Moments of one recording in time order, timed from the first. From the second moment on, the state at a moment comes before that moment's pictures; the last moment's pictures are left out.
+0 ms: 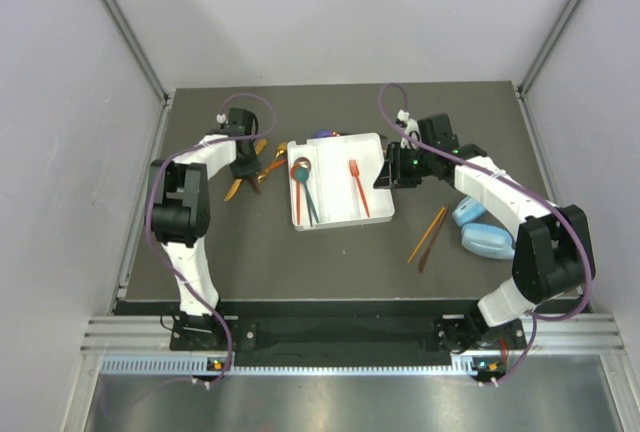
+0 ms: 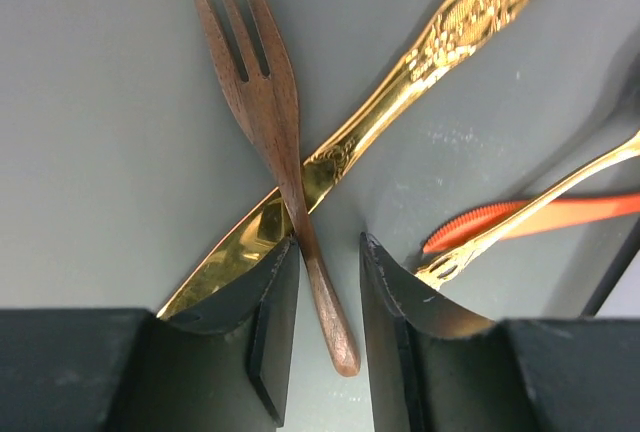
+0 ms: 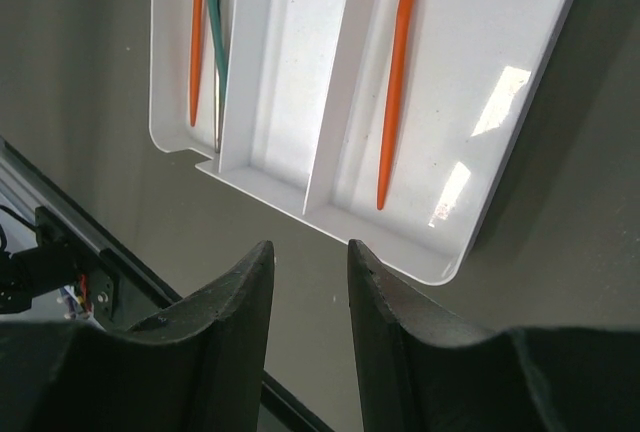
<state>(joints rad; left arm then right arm) -0.13 2.00 1.39 -0.49 -0.18 -0.45 0.35 1.54 1.13 -0.45 -0.46 0.34</state>
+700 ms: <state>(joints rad) -0.13 1.96 1.36 -0.50 -0.14 -0.42 0.34 1.54 1.13 -0.45 -0.48 0.34</state>
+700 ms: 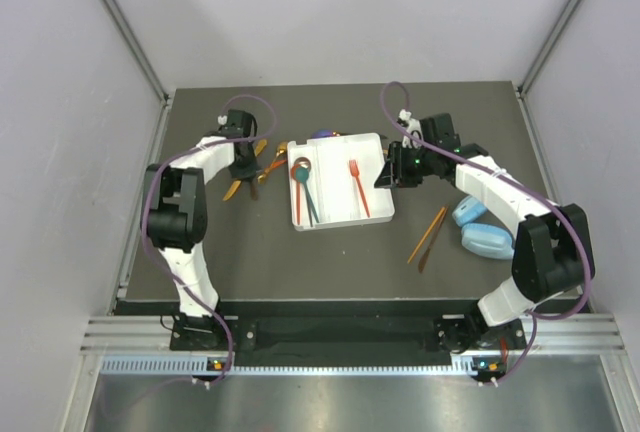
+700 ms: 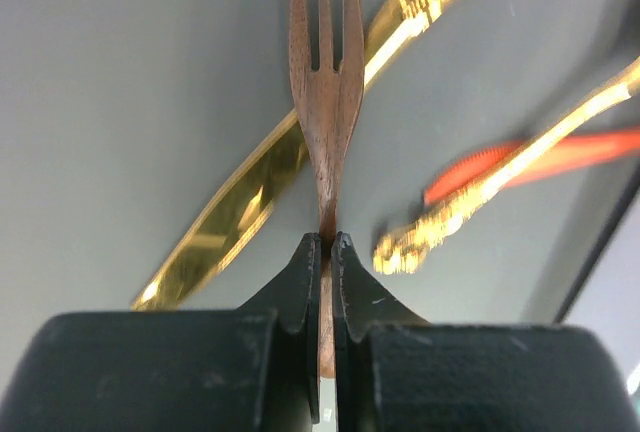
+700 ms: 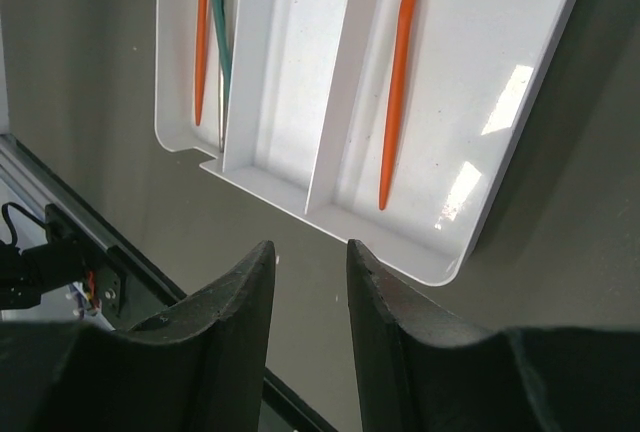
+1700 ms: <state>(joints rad) -0.62 2.07 1.73 -0.61 0.09 -0.51 0.16 1.19 1.11 -0.44 -0.07 0.40</state>
